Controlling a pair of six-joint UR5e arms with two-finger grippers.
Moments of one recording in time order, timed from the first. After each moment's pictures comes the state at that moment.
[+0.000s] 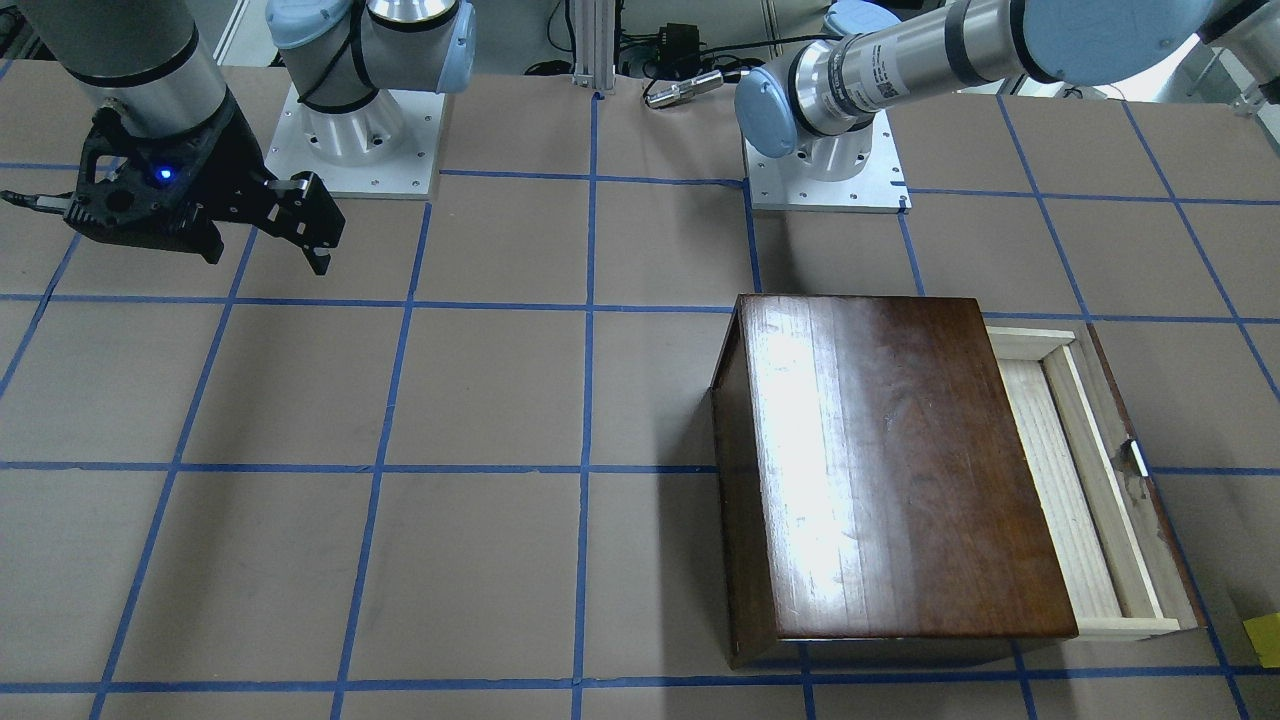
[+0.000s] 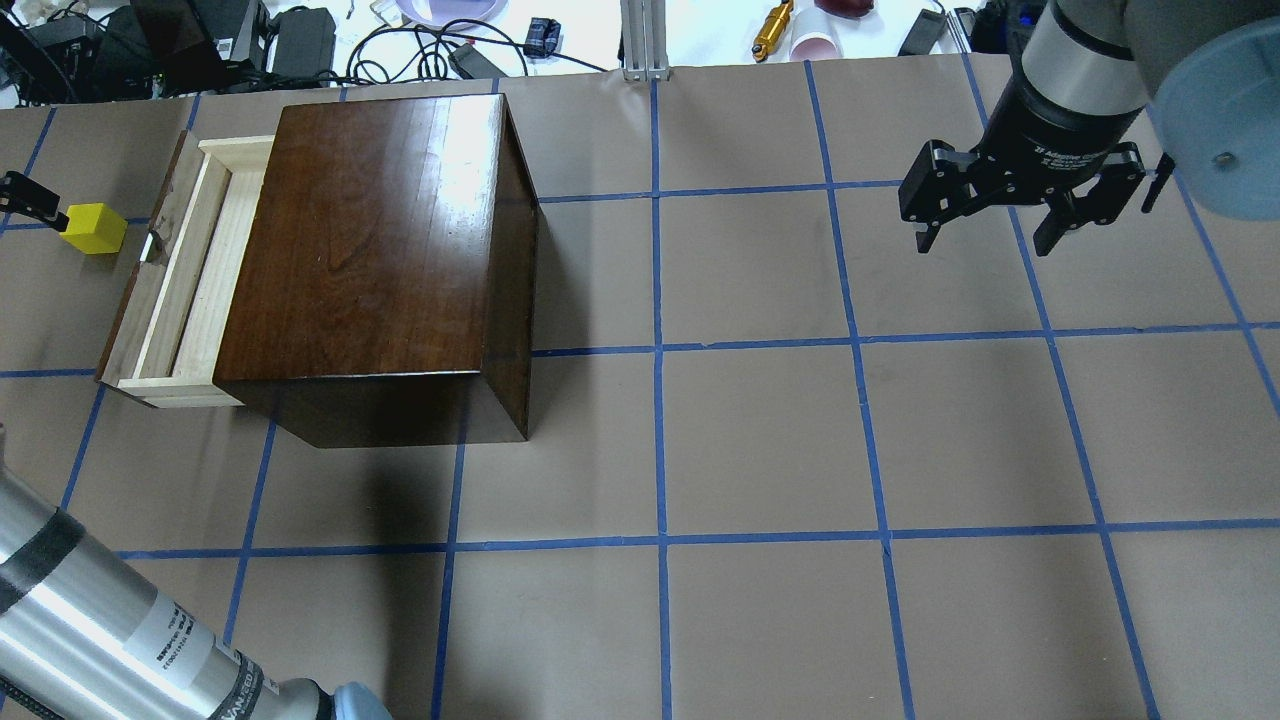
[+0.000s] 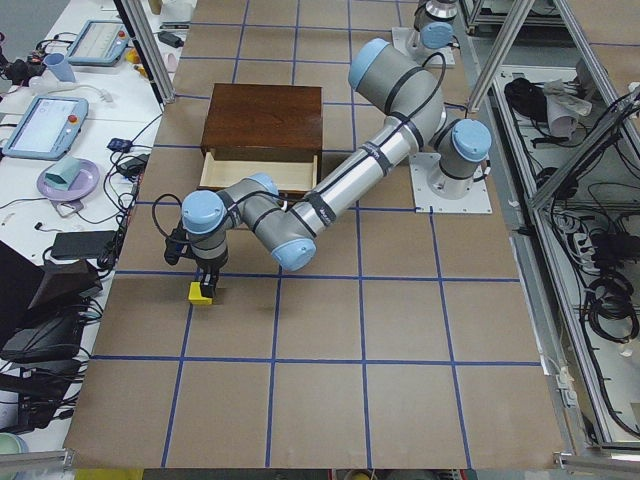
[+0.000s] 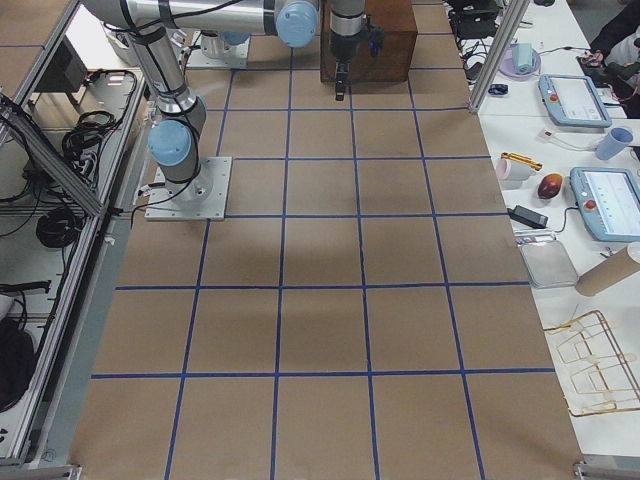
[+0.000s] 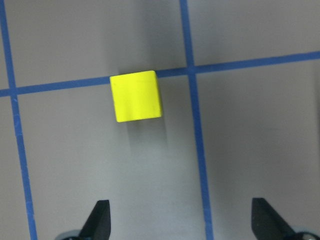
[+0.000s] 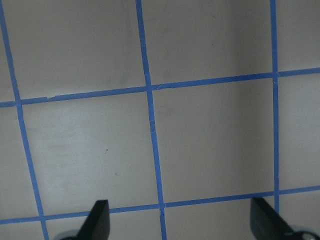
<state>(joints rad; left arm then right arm) -0.87 -2.35 -1.08 -1.14 1.51 0.76 1.52 -1.59 1.63 -1.60 -1.59 0.04</state>
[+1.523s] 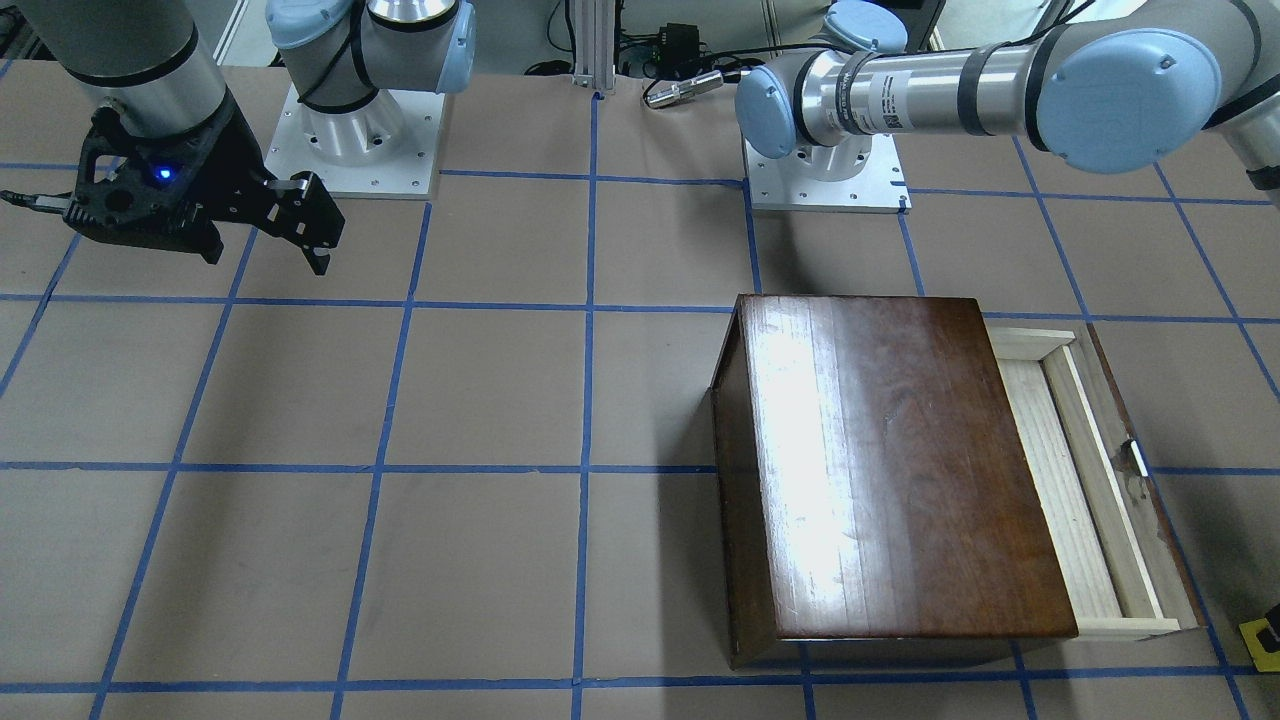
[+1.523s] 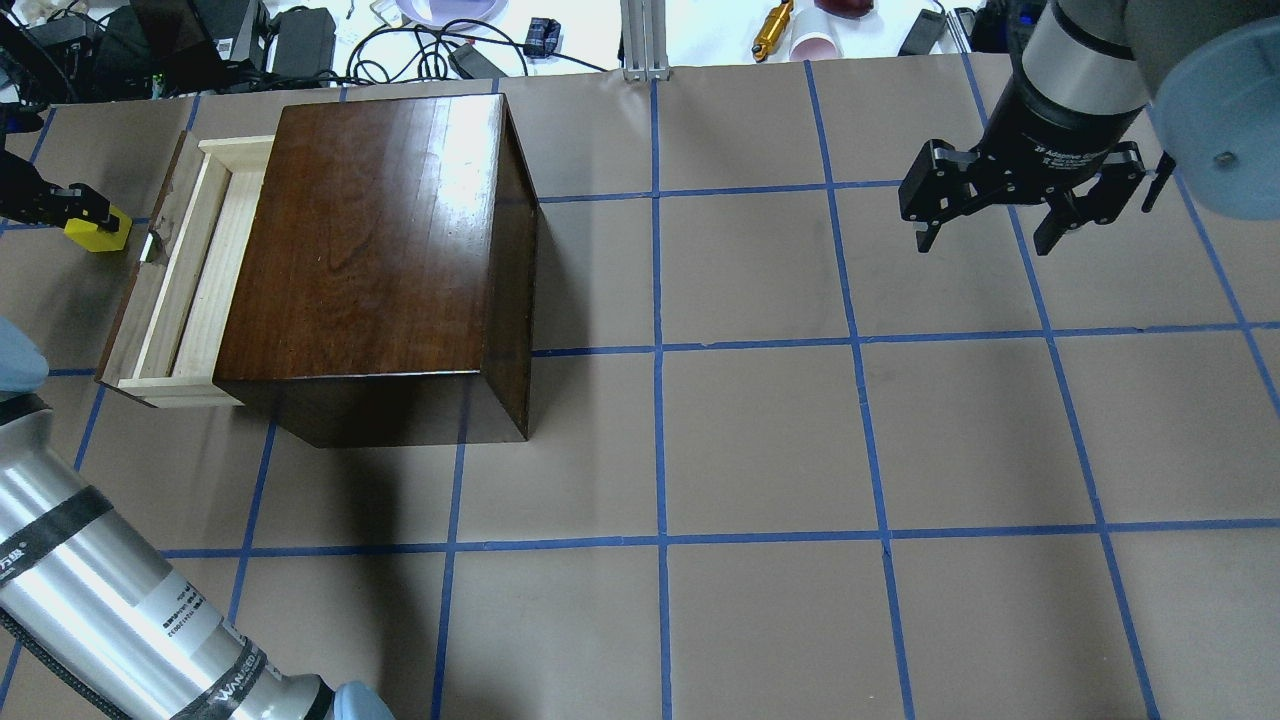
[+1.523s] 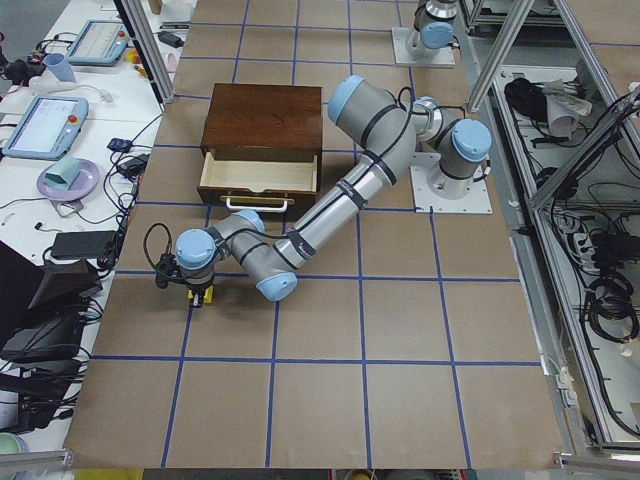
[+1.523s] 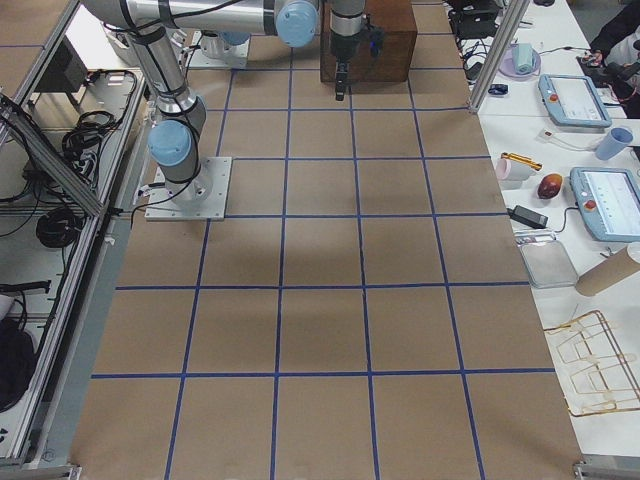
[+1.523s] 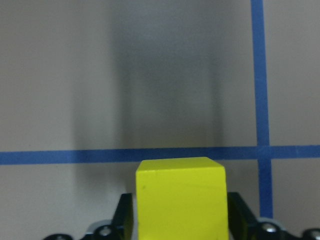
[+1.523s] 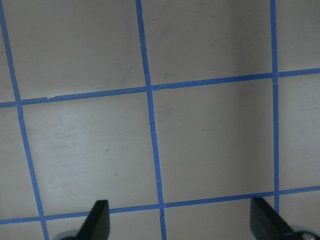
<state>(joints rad) -0.87 -2.52 -0.98 -1.07 1.36 0.69 1.52 -1.59 1.63 -1.60 -1.59 0.04</state>
